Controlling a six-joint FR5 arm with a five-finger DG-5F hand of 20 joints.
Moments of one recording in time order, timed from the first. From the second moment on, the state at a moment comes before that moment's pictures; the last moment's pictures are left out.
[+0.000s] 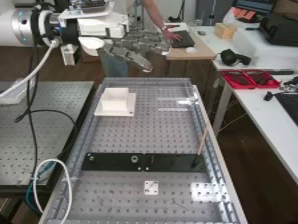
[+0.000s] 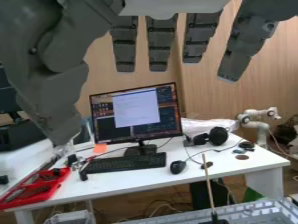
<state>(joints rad) 1.55 -1.56 -1.88 -2.86 -1.53 -0.65</state>
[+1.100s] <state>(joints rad) 1.54 -1.58 -1.87 -2.85 -1.55 -0.65</state>
